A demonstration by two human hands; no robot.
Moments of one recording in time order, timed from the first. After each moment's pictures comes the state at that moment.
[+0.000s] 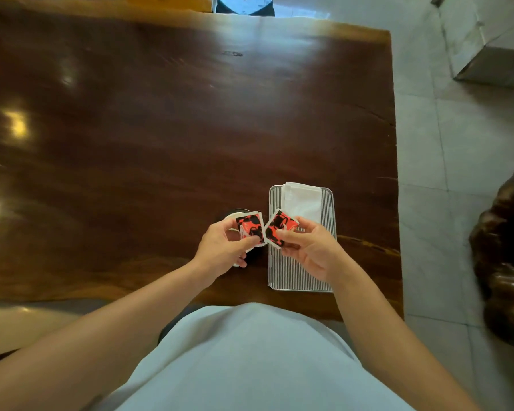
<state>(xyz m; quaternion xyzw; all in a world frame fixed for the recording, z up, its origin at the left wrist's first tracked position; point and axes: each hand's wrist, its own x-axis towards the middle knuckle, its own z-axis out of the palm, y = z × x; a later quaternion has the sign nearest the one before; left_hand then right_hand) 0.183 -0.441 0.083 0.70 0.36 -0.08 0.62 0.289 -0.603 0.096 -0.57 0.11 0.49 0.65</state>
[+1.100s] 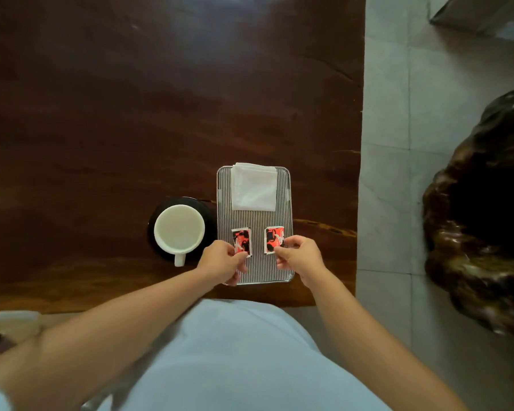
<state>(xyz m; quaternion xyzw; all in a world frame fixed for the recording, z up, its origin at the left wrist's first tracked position) 0.244 -0.521 -0.008 0.67 0.40 -0.31 0.55 0.331 -0.688 -0.016 -0.79 0.22 0.43 0.39</state>
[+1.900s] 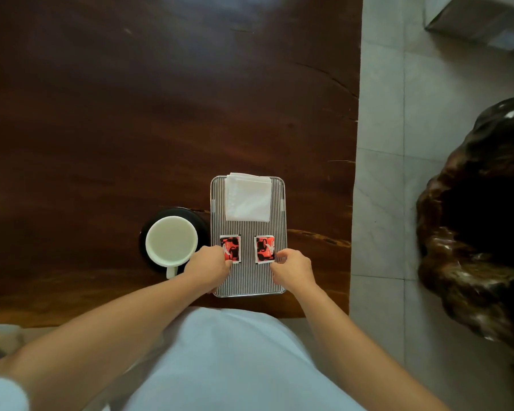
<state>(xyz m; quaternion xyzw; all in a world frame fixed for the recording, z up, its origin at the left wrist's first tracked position) 0.262 -0.504 -0.024 0.85 0.24 -0.39 0.27 0.333 -0.684 -0.018 -0.88 0.07 0.42 0.20</state>
